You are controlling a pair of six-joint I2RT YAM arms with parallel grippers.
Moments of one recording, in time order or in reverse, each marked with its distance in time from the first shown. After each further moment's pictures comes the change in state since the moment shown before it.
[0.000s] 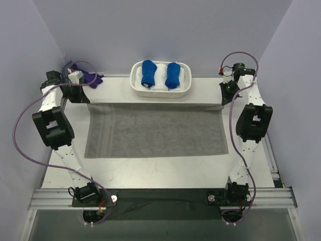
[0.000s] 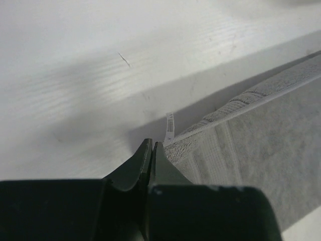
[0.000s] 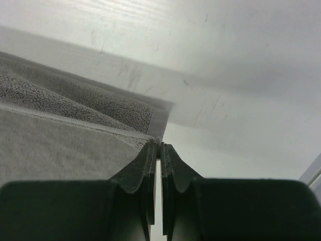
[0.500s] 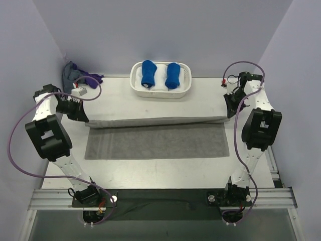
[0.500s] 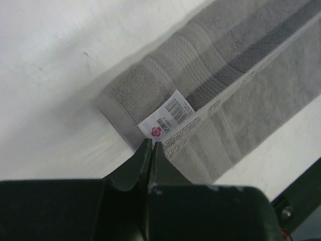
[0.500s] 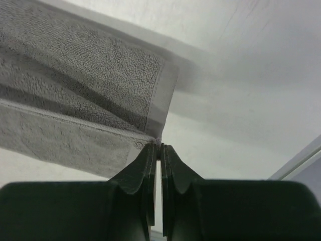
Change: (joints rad) left arm 0.071 -0.261 -0.281 -0.316 0.057 0.417; right arm -0.043 -0.227 -0.276 -0.109 -0.027 -0.146
